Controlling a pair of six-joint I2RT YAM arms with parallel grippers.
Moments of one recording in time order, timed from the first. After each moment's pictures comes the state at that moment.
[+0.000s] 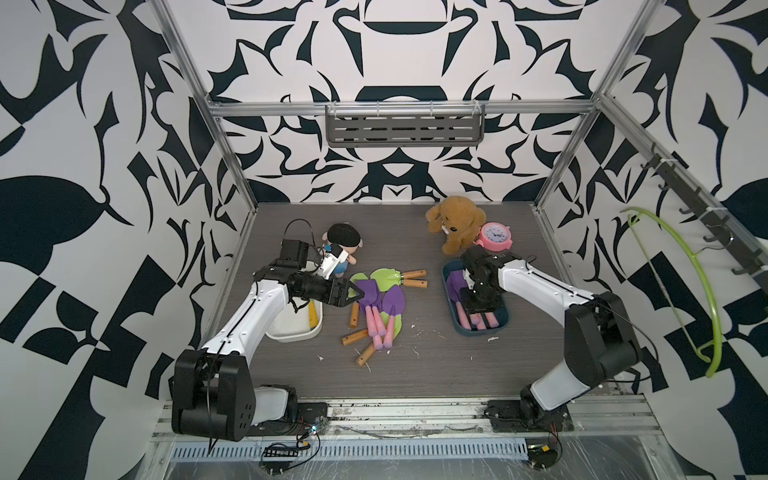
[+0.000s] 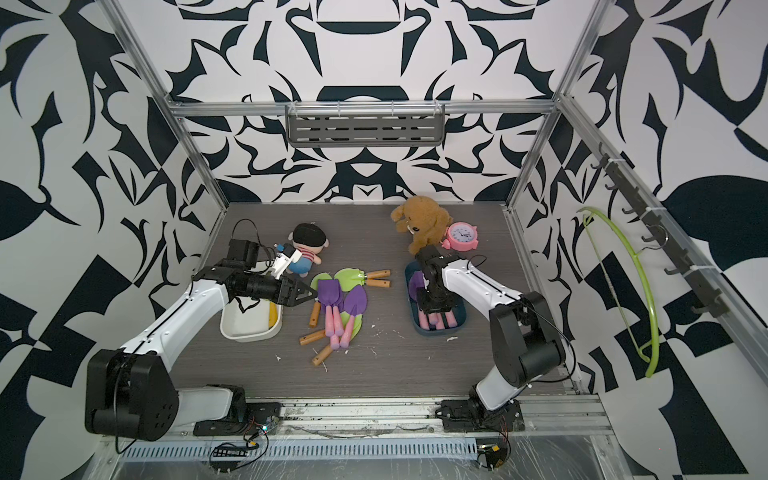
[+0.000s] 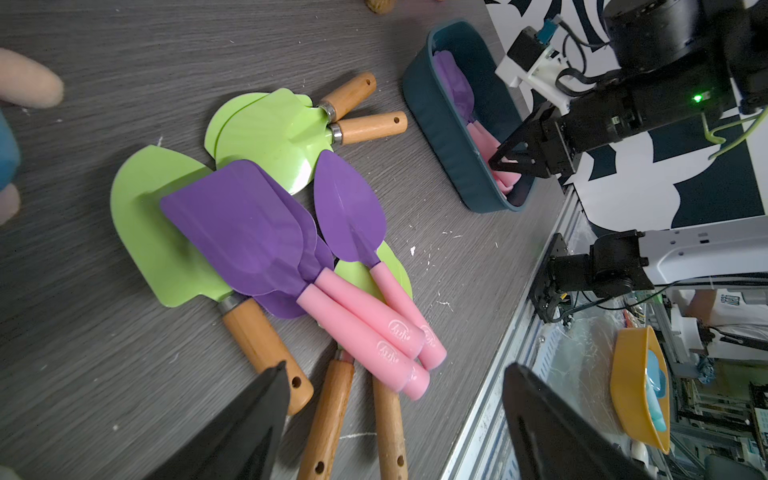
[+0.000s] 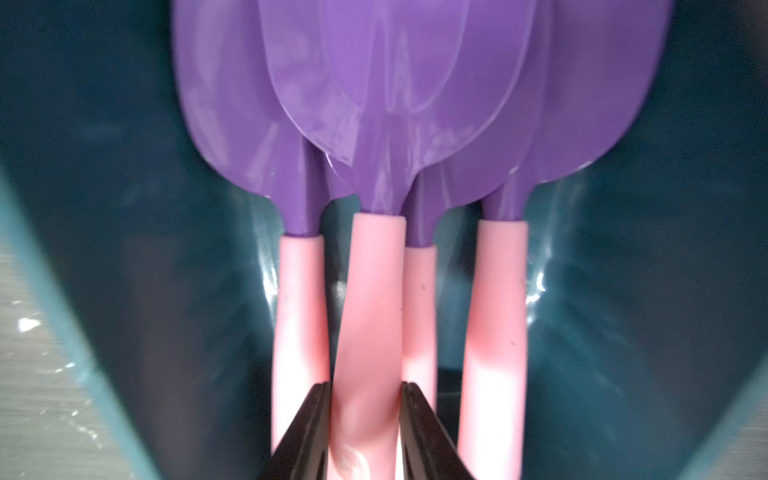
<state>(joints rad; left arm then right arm) -0.16 1.32 0.93 -0.72 0.85 0.13 0.37 1.58 1.07 -0.97 0.00 0.30</state>
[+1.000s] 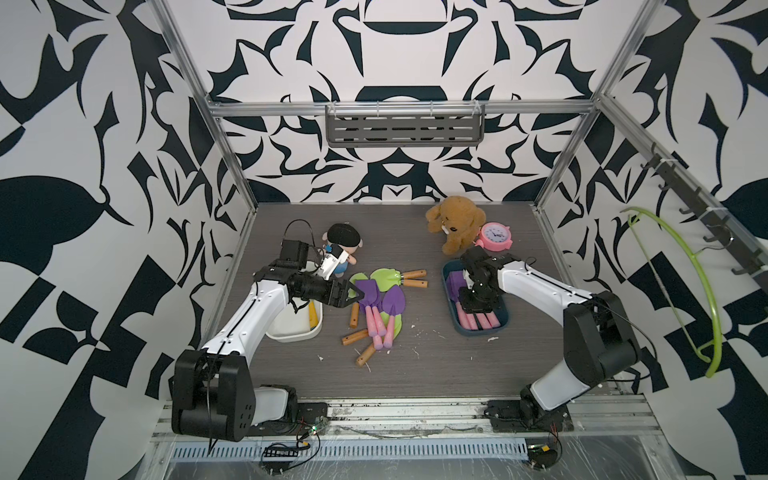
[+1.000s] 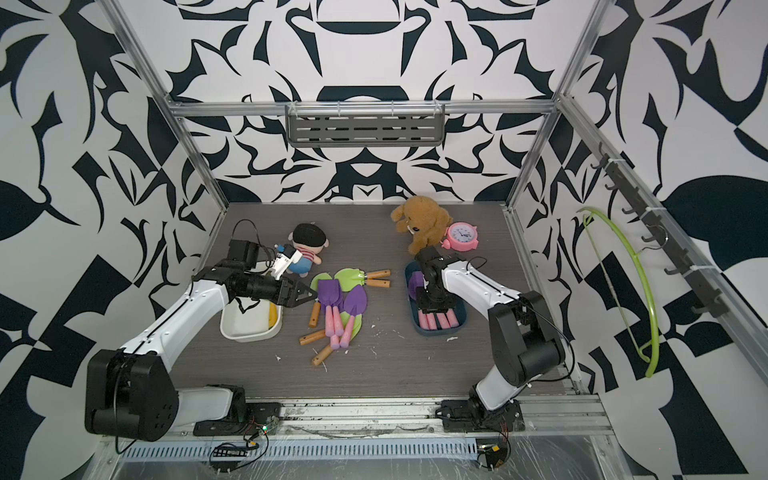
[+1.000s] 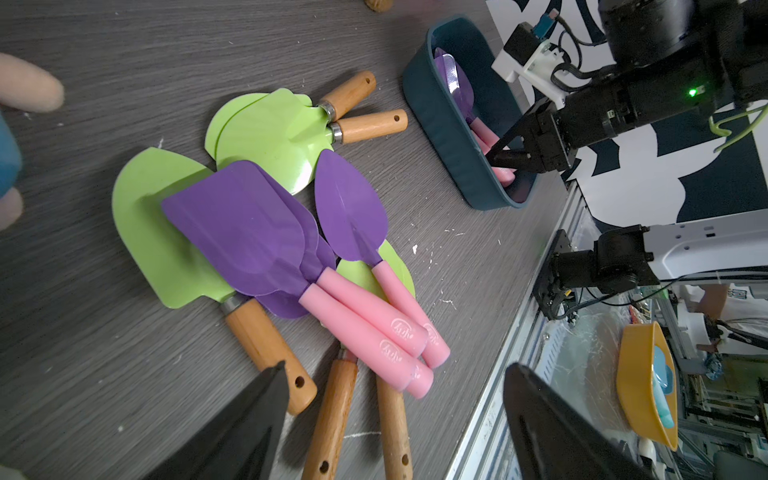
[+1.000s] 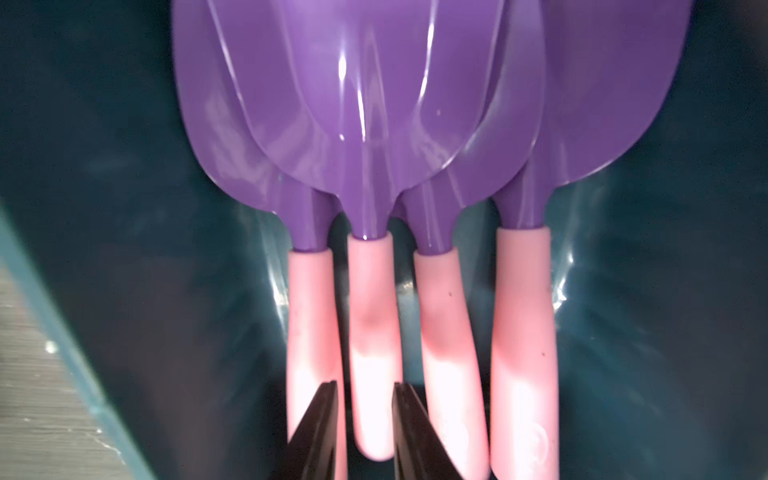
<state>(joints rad) -0.16 1.32 0.92 -0.72 0.85 0.15 0.38 1.59 1.04 -0.91 -0.02 0.36</state>
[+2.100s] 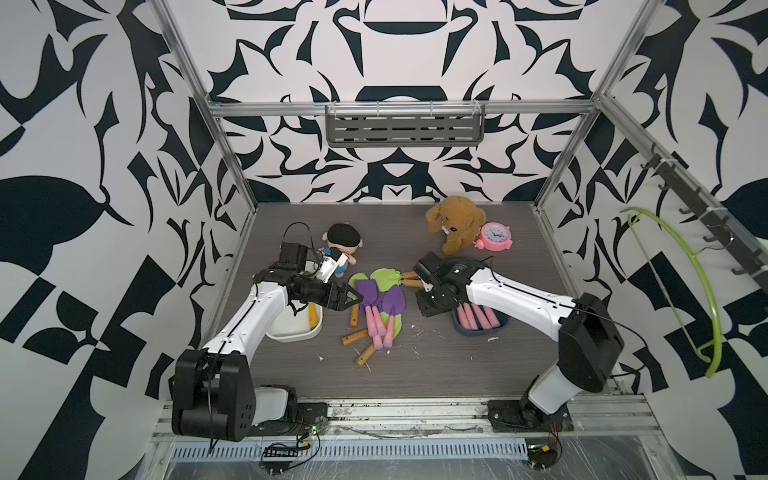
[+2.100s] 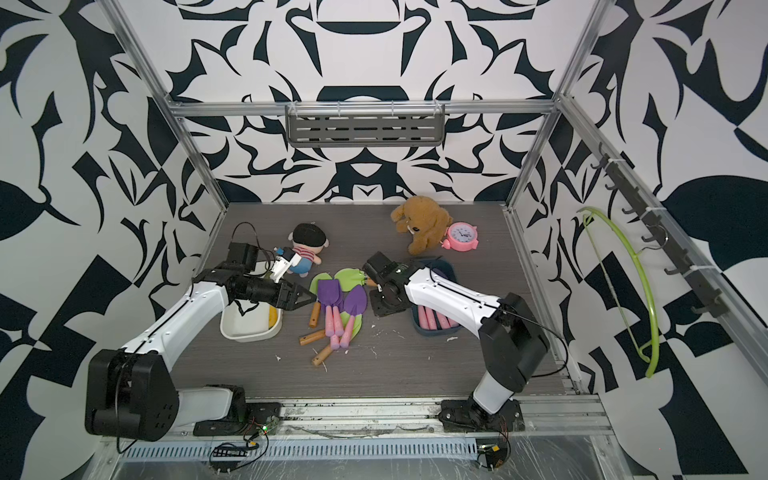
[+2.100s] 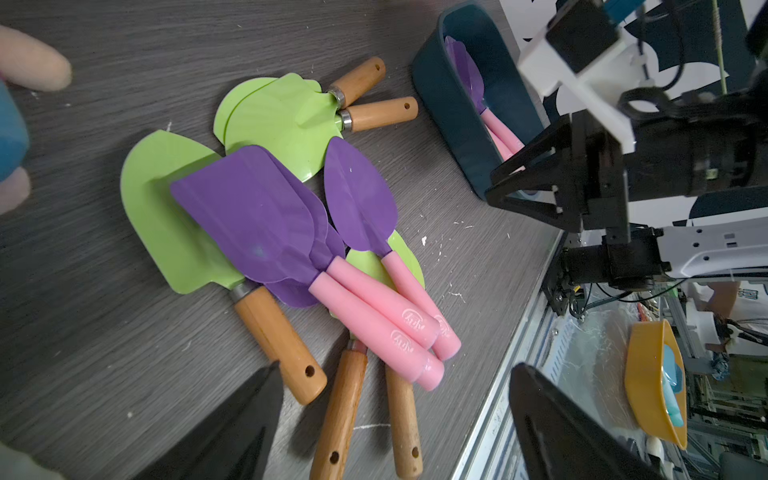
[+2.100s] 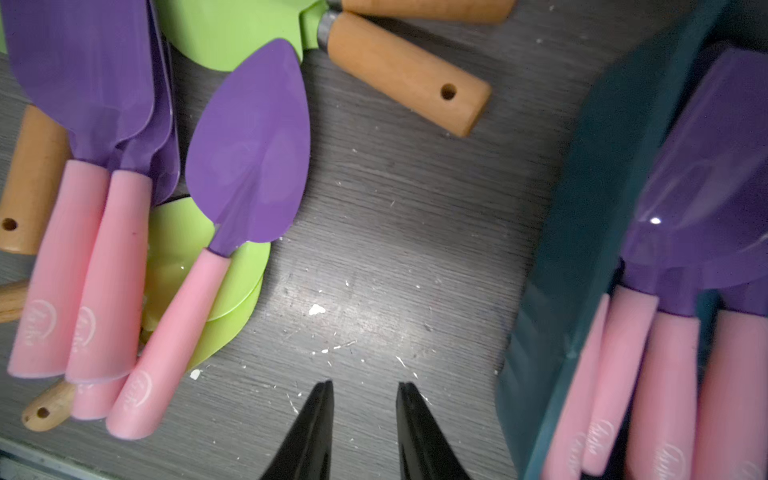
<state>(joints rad) -0.14 1.32 0.90 -0.72 0.84 0.18 0.77 1.65 1.22 -0.85 0.02 0.50</state>
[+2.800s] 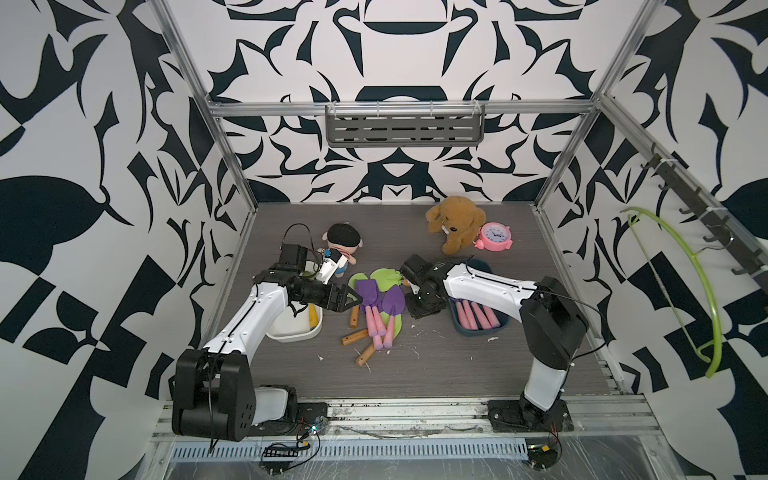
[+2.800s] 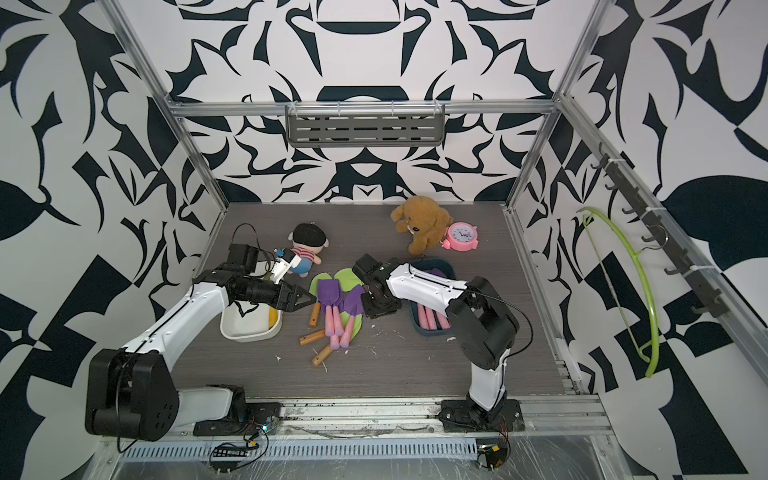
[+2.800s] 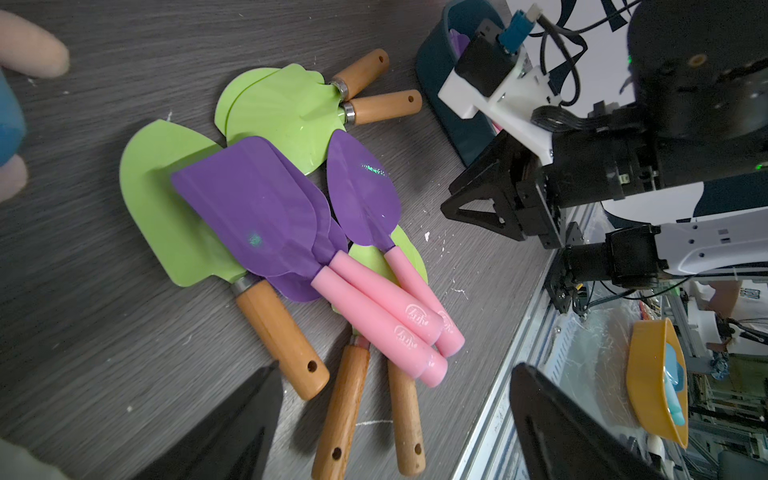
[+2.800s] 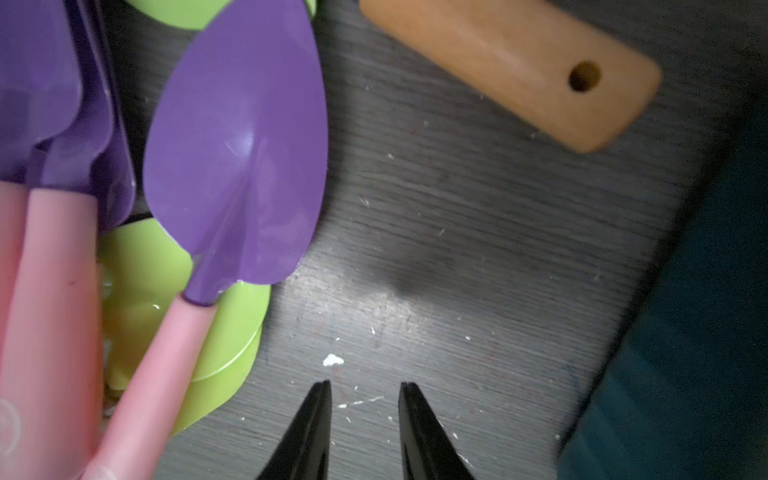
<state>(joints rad) -0.14 1.32 0.89 -0.72 0.83 0.18 0.78 1.83 1.30 -0.83 -0.03 0.50</state>
